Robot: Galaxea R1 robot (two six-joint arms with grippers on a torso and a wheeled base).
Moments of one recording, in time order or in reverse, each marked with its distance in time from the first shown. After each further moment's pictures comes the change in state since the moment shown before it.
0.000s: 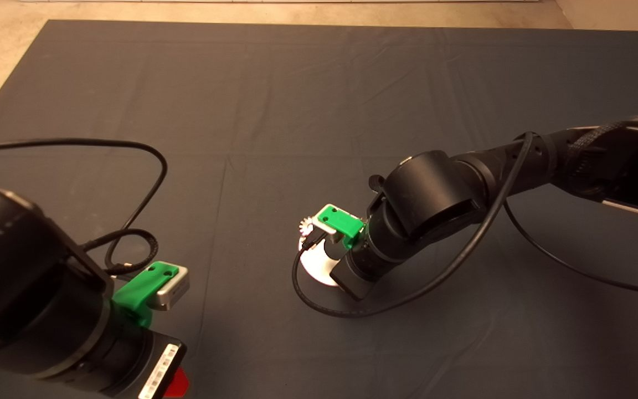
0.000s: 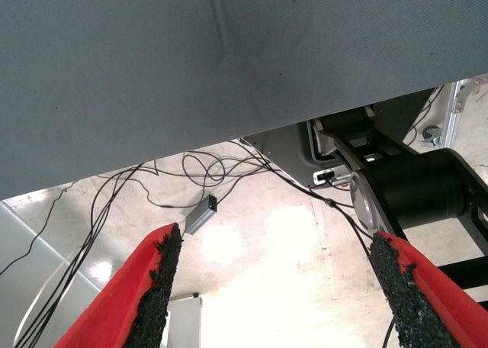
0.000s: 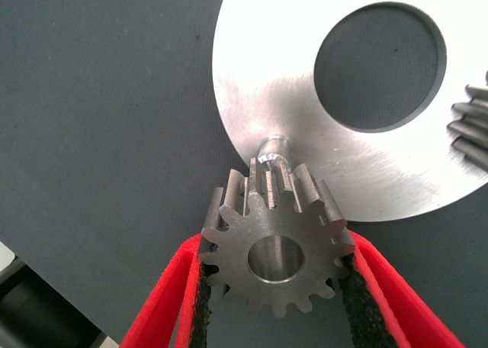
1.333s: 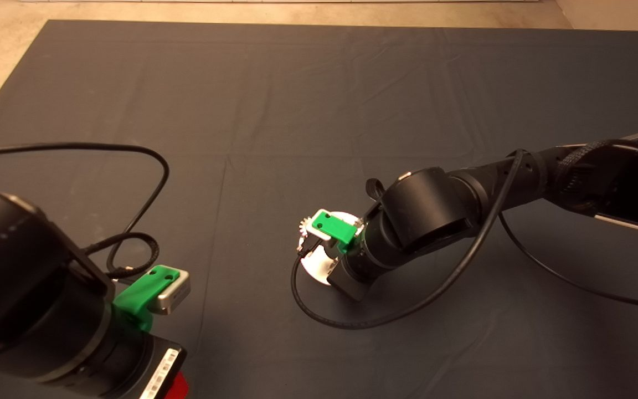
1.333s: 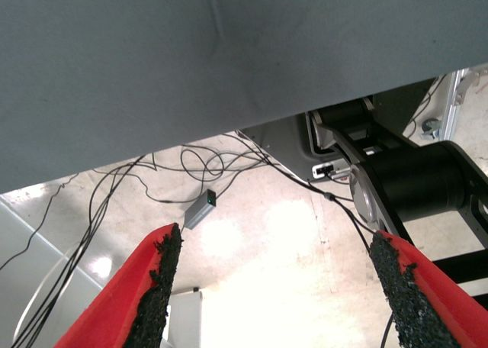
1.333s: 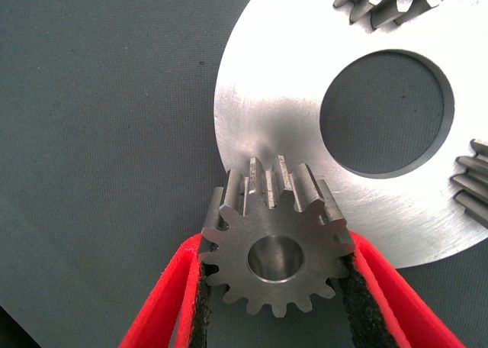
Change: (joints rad) left arm 0.021 0.000 0.001 0.000 0.000 0.004; right arm -0.049 0.002 -0.002 -0.116 0.000 -0.113
